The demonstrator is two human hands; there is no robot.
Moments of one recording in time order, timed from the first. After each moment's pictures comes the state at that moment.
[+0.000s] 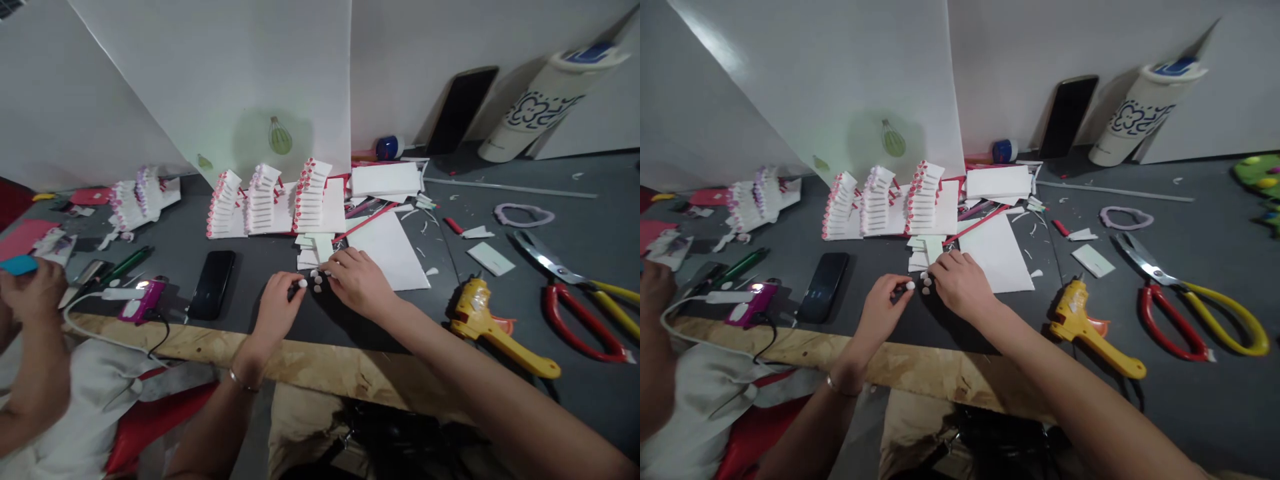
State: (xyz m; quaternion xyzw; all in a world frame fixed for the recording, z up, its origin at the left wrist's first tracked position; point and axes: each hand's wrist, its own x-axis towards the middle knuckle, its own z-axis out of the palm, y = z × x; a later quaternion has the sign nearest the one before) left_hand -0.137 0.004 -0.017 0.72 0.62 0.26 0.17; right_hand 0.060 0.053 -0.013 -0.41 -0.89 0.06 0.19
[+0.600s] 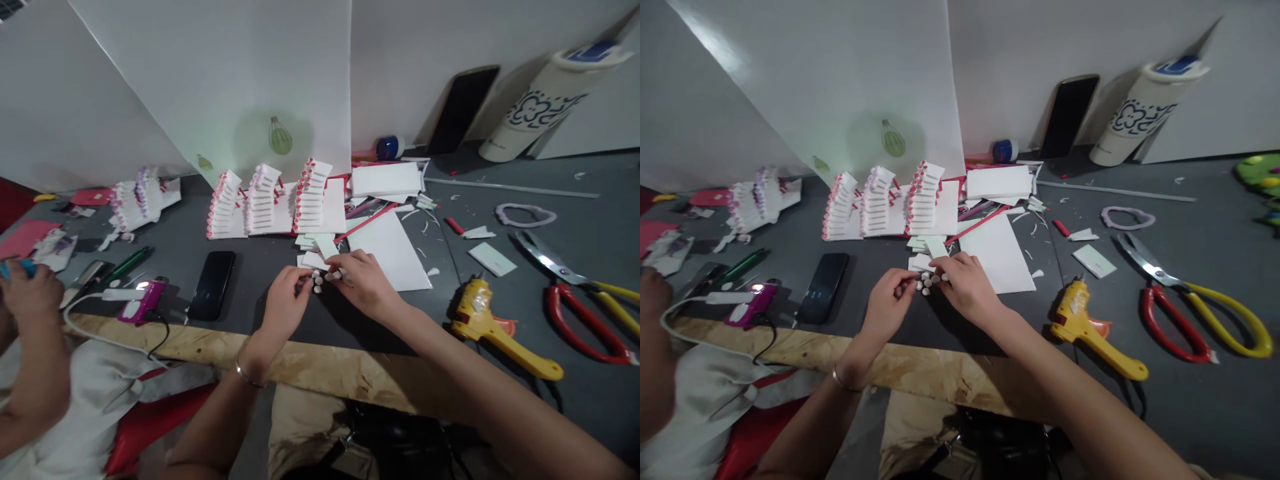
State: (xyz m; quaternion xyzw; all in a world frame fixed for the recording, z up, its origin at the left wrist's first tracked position) left_hand -0.120 0.011 -0.005 0.71 0.61 0.31 0.17; right_hand 0.066 0.051 -0.026 -0.42 -0.83 0.20 0.31
